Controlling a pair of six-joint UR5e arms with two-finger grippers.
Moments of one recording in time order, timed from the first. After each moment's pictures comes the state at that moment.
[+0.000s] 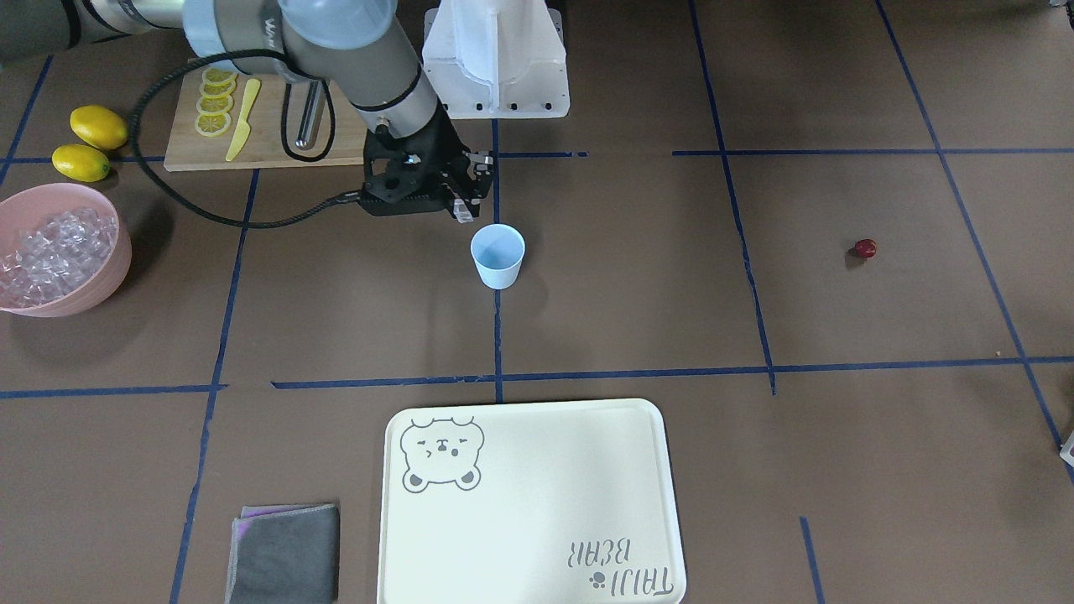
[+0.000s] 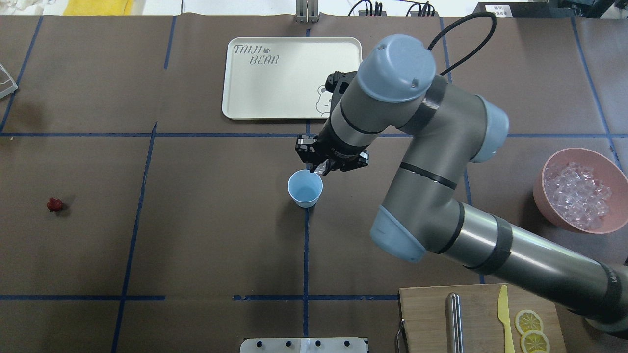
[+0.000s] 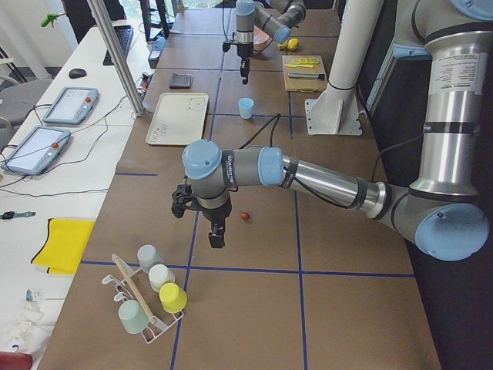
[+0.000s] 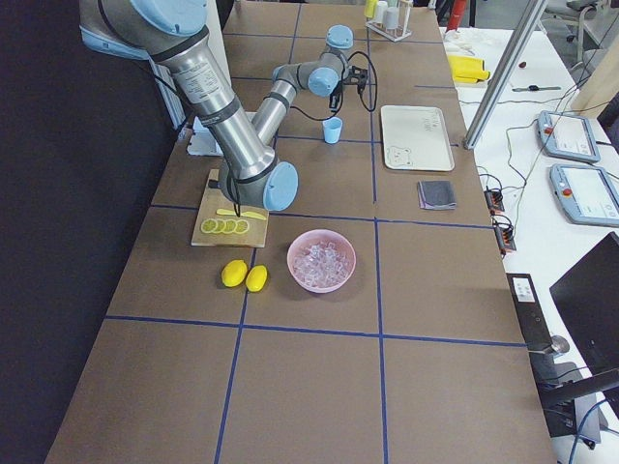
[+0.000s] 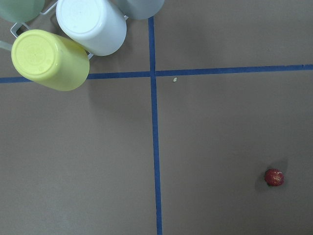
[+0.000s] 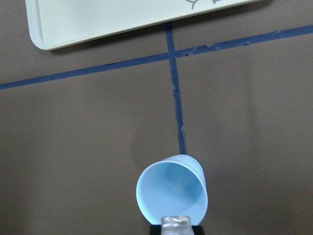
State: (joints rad) left arm -1.59 -1.57 -1.86 -1.20 -2.35 0.12; right arm 0.60 -0.83 1.71 -1.49 2.06 1.38
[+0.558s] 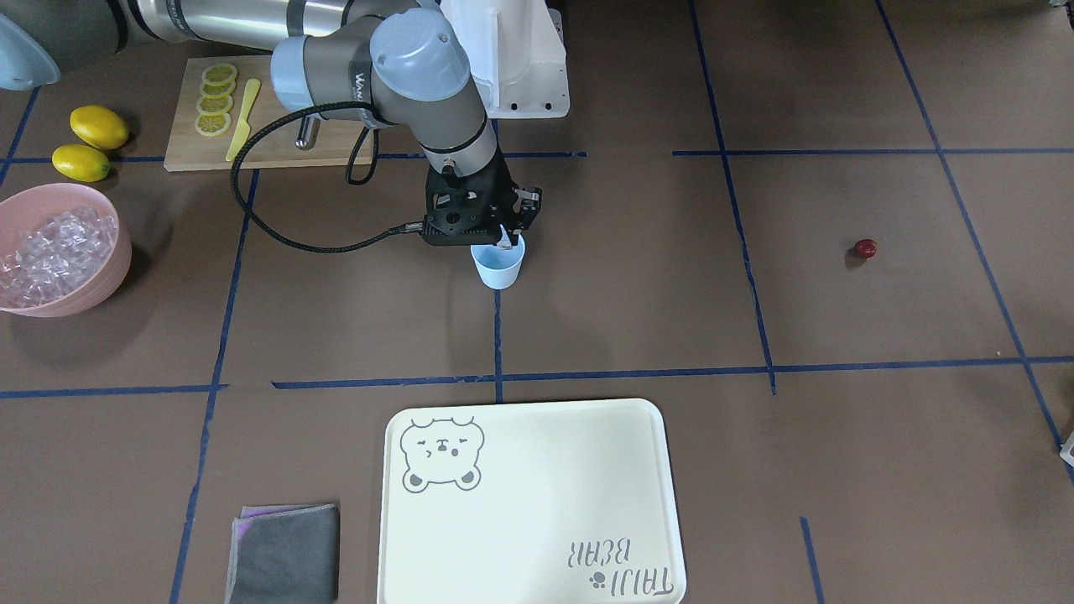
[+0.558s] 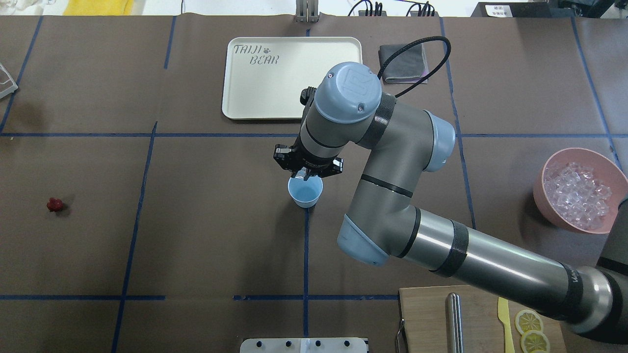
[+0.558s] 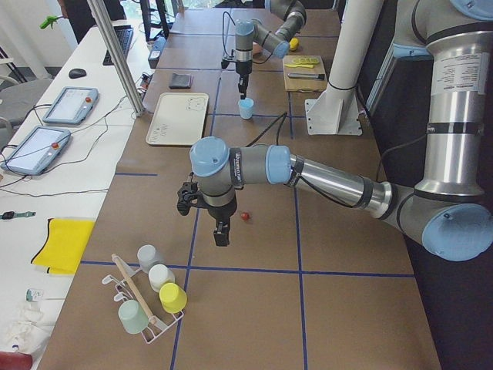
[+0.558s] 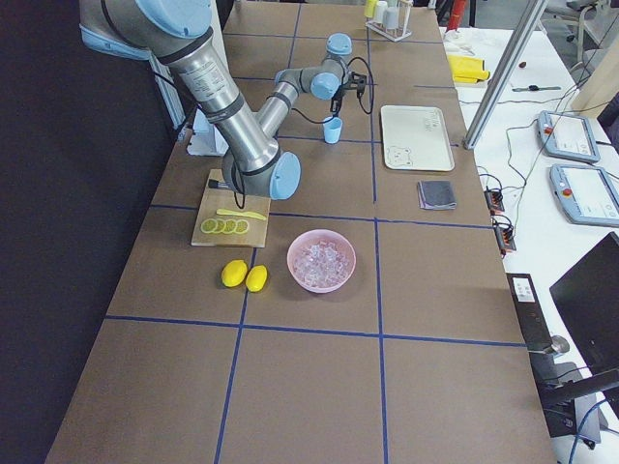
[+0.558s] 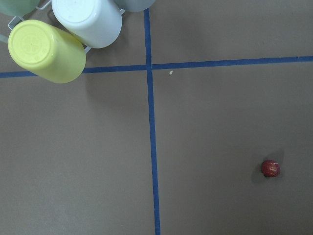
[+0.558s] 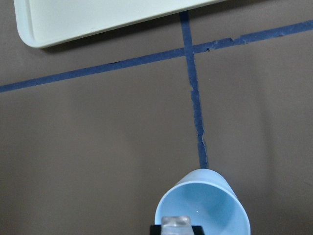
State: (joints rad) left arm -1.59 -1.54 -1.89 -1.20 -2.35 0.12; right arm 0.55 -0.77 1.58 -1.44 2.00 1.40
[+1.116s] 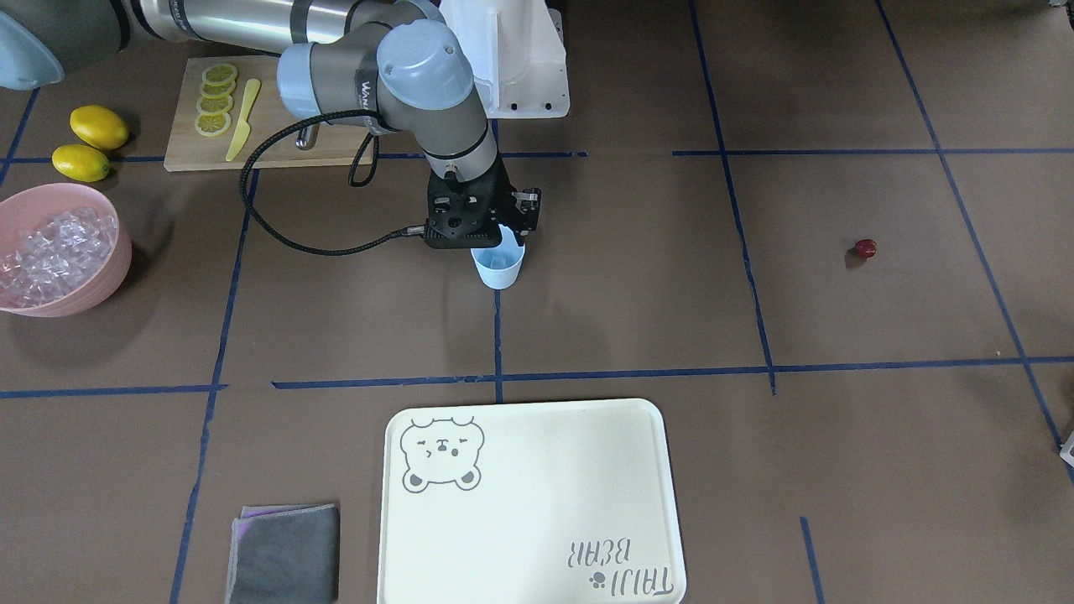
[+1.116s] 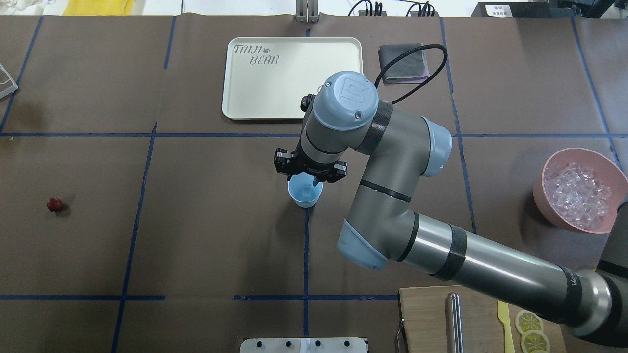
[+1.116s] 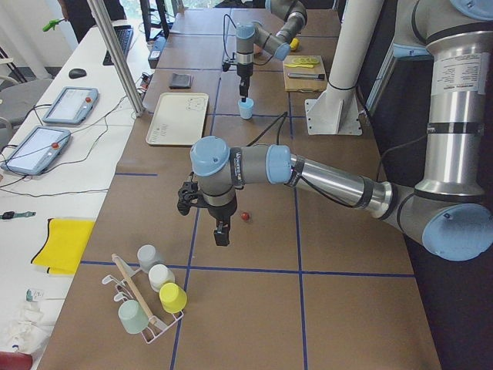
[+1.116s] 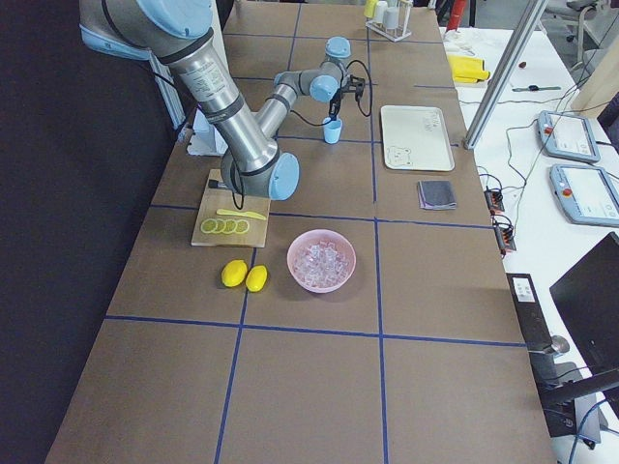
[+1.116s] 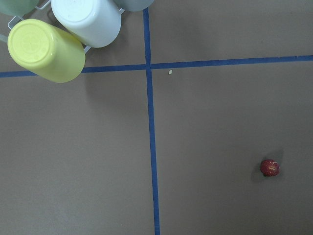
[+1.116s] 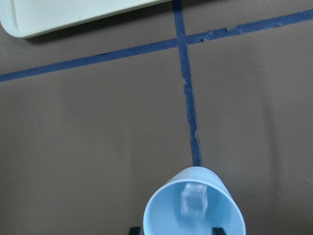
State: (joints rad) left arm -1.59 -1.54 -1.89 -1.20 -2.35 0.12; right arm 0.54 -0.78 1.58 -1.44 2.00 1.40
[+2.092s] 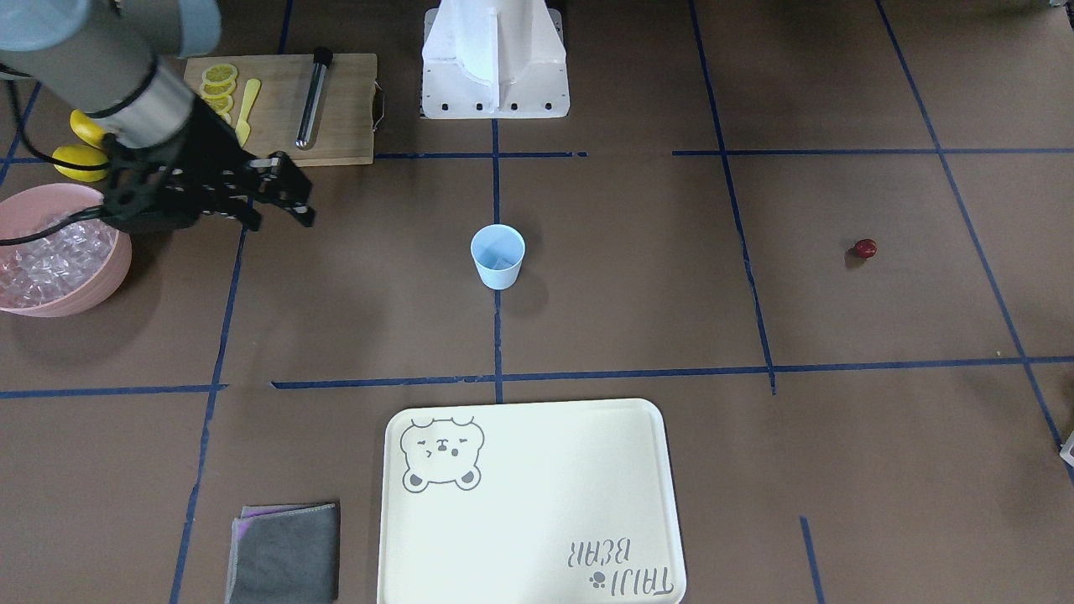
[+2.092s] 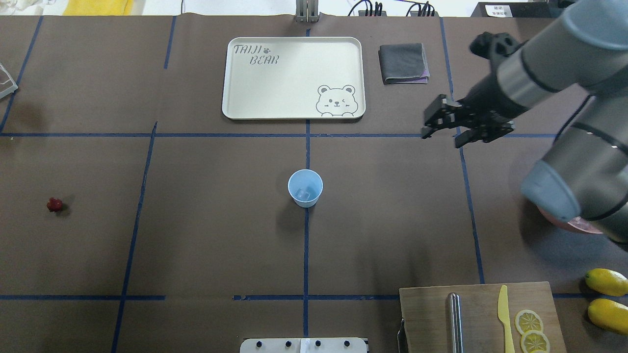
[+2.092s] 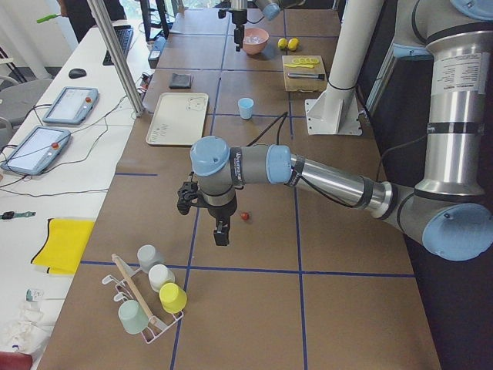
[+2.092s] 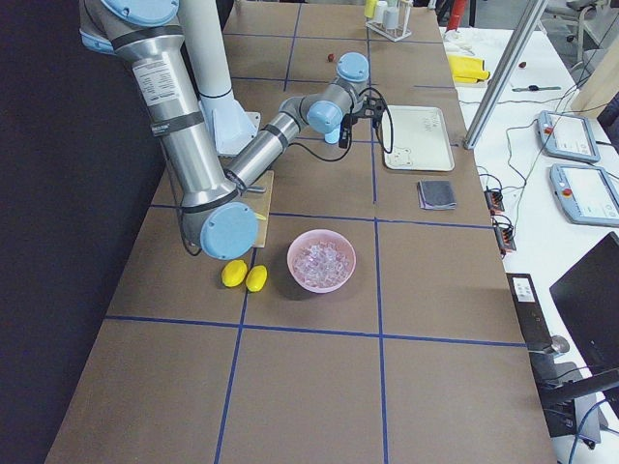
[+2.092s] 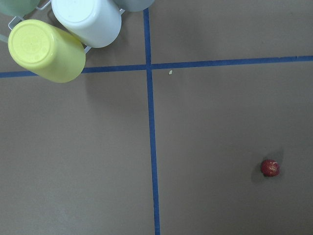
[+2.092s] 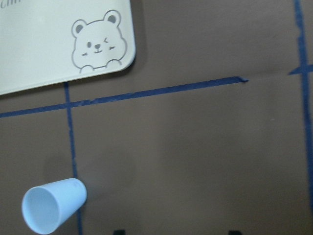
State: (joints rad) left arm -1.59 -1.54 -1.89 -1.21 -2.35 0.12; right arm 0.96 -1.28 1.98 -1.46 2.34 1.08
